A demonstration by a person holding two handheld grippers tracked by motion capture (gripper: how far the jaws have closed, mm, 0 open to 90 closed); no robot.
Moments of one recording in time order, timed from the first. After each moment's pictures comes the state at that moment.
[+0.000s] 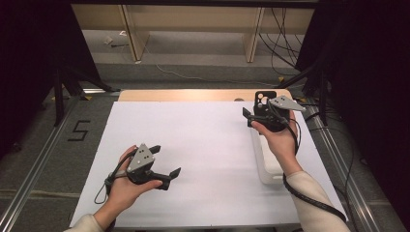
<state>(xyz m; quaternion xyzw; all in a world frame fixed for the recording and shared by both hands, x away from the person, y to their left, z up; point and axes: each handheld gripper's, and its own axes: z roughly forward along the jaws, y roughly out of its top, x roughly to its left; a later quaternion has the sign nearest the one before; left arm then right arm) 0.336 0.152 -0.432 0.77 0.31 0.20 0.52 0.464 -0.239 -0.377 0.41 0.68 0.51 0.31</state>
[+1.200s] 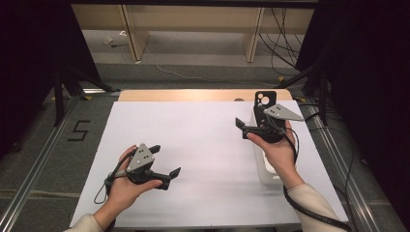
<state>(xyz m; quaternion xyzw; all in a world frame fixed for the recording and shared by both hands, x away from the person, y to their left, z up) 0.336 0.153 -0.431 0.77 0.31 0.20 0.52 0.429 -0.221 -0.375 0.38 0.70 0.54 0.28</state>
